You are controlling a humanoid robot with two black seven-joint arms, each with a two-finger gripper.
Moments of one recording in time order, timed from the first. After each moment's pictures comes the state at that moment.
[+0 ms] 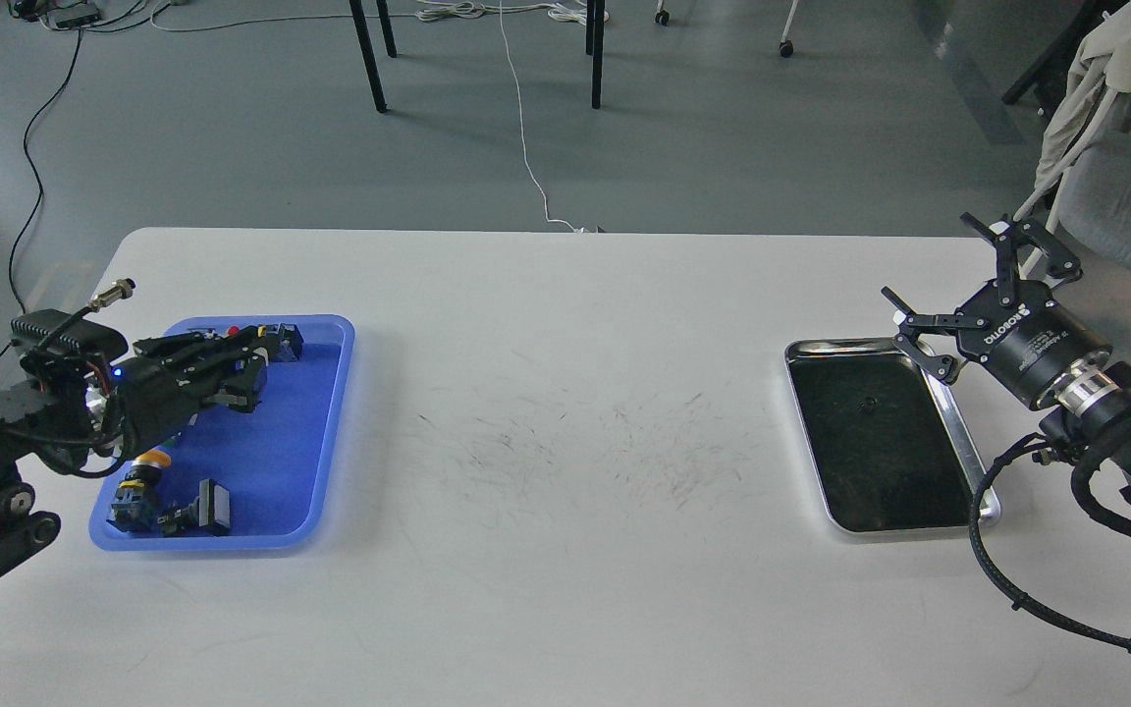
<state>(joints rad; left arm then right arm) -0.54 0.82 -0.52 -1.26 1.77 0.12 -0.22 0.36 -0.56 1.07 1.02 0.15 0.49 -0.12</state>
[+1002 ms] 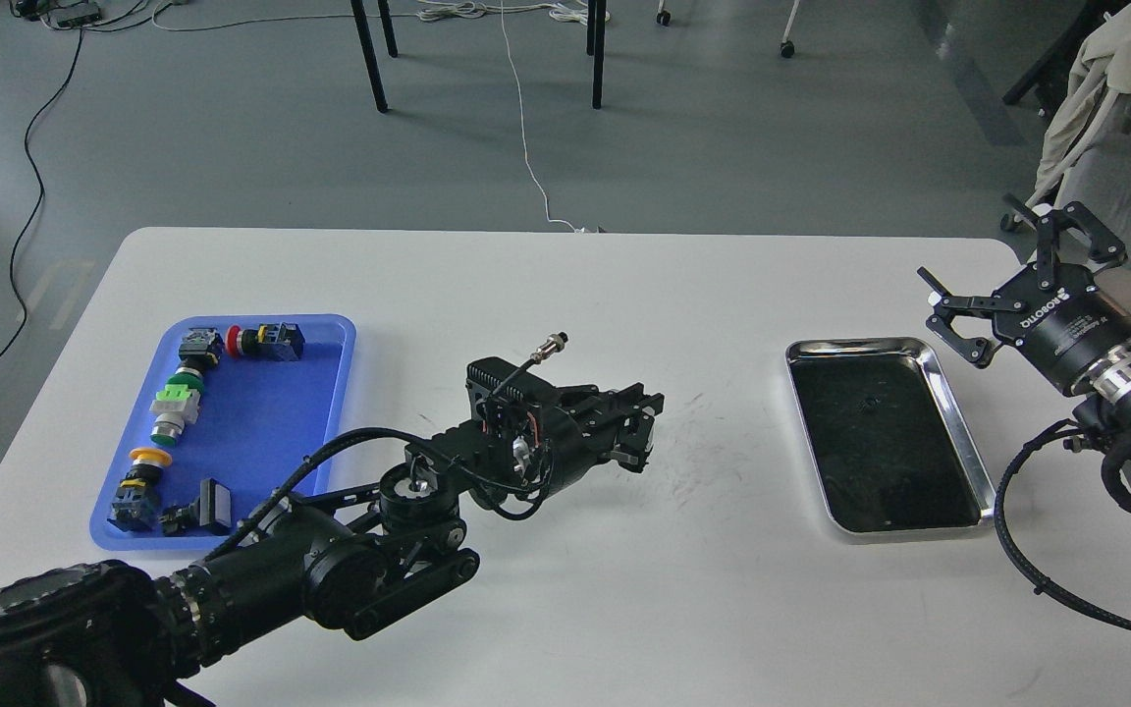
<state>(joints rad) -0.64 -0.04 -0.34 -0.89 1.94 0.12 -0.10 0.36 -0.59 1.12 1.00 0.15 0.49 -0.11</state>
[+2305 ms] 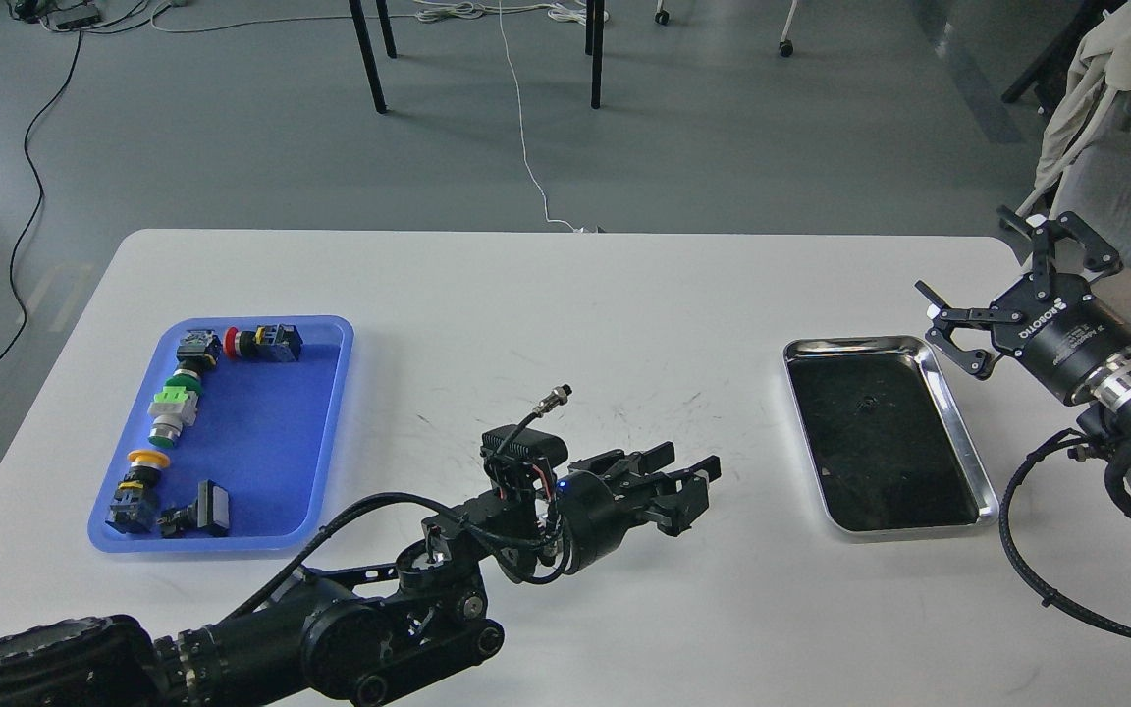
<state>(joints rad) -0.56 -0.04 -0.36 -1.07 1.54 0.21 -0.10 0.38 -0.60 1.07 1.02 0.13 0.49 -0.12</state>
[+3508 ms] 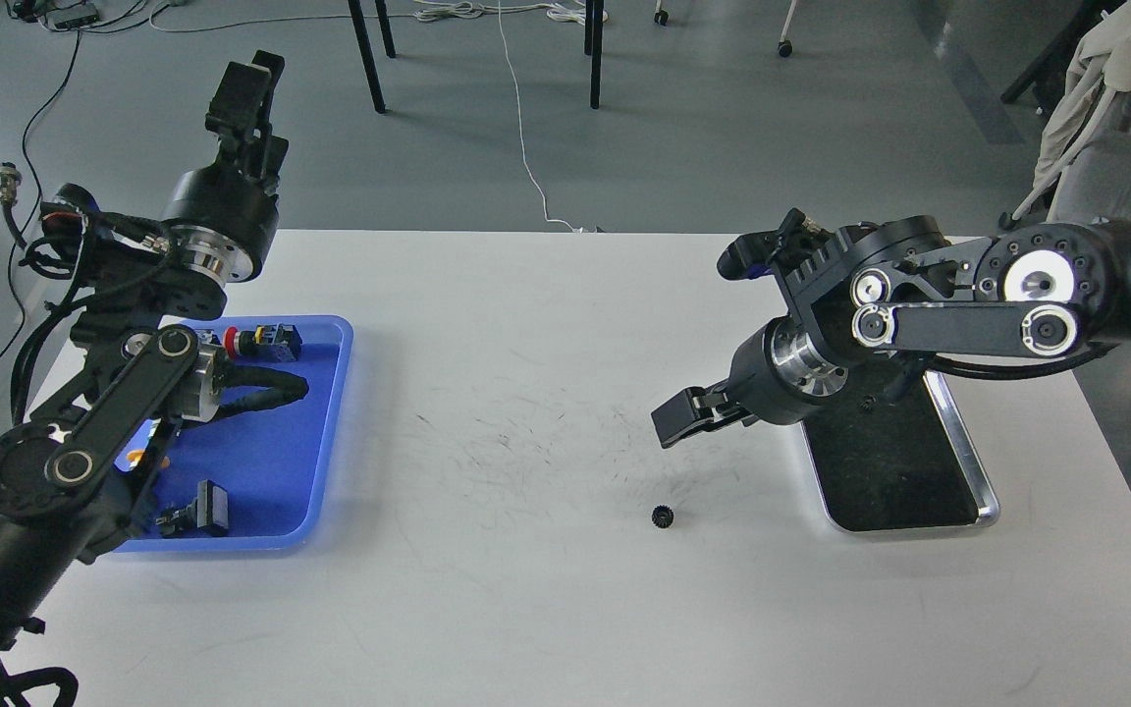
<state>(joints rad) -0.48 0.30 -1.17 -1.31 1.15 0.26 -0.02 1.64 -0.28 -0.61 1.31 -0.60 0.49 -0.17</state>
